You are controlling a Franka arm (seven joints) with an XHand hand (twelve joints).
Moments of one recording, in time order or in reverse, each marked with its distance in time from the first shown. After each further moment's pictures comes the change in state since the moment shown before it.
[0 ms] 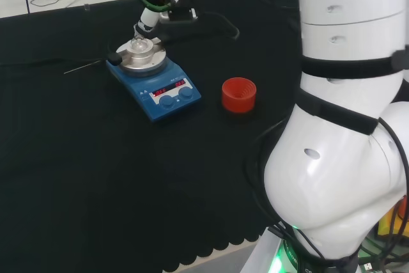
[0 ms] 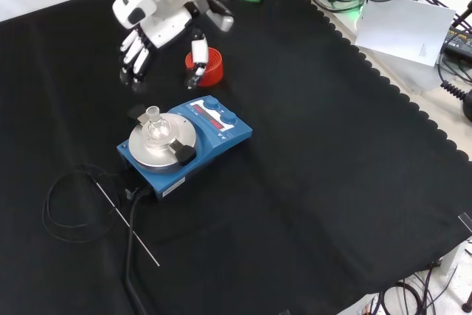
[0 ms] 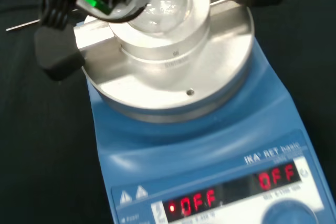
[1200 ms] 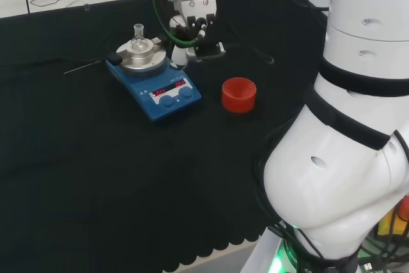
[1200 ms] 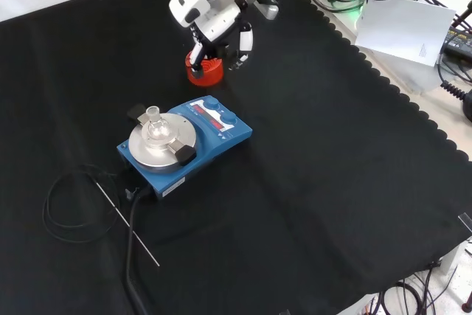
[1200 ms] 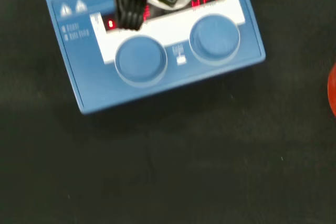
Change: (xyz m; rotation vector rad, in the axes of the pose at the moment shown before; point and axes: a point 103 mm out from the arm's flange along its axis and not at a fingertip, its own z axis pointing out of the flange) arm -0.031 -0.093 0.076 0.134 -0.085 0.049
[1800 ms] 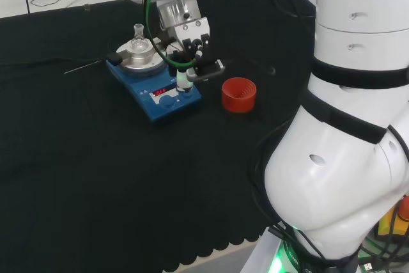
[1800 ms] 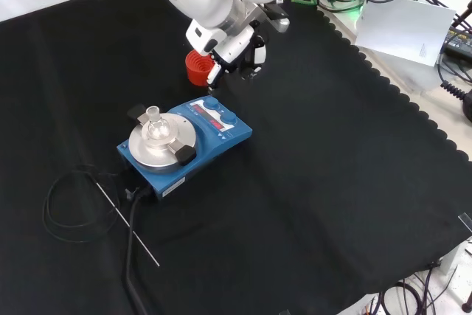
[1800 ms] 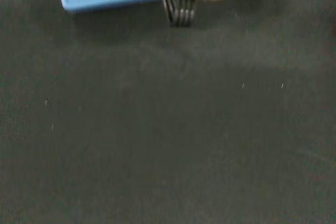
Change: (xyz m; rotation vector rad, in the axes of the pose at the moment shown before) arm 0.009 -0.005 0.047 0.128 -0.115 -0.038
